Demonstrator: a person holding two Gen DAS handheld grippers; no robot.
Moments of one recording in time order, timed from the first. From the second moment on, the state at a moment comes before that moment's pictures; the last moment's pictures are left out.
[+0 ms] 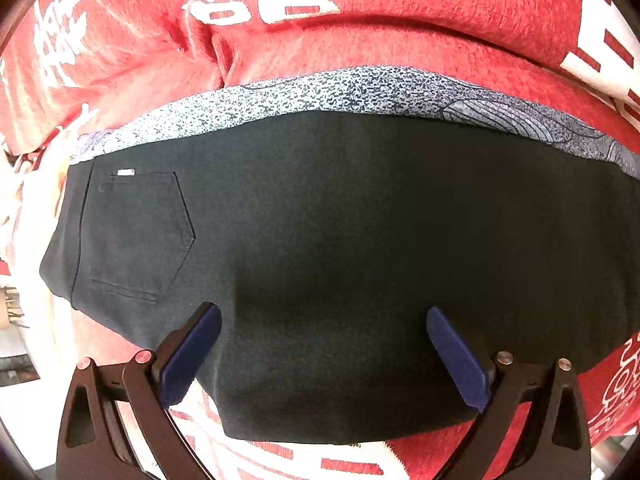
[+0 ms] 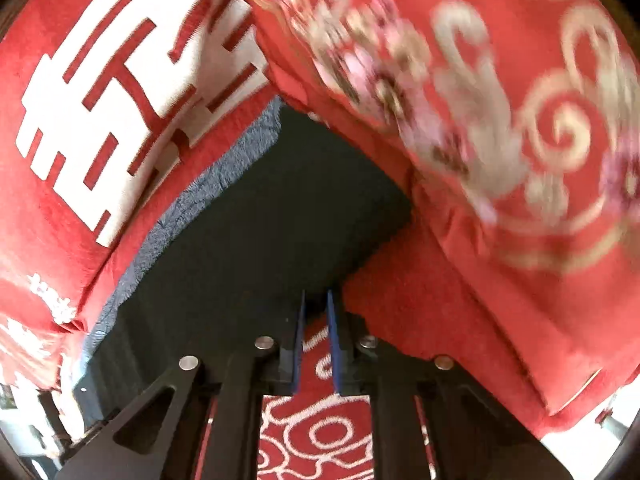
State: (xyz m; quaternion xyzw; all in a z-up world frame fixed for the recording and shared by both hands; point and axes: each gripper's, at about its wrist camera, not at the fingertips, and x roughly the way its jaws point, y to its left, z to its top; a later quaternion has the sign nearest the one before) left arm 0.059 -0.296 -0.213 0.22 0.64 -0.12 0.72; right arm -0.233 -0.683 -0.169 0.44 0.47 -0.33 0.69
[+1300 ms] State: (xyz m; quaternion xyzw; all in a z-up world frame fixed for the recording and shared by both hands) left arm 0.021 -0.405 -0.178 0.24 0.61 -0.24 0.72; right arm -0.254 -0.661 -0.189 0.56 0.40 -0.24 0.69
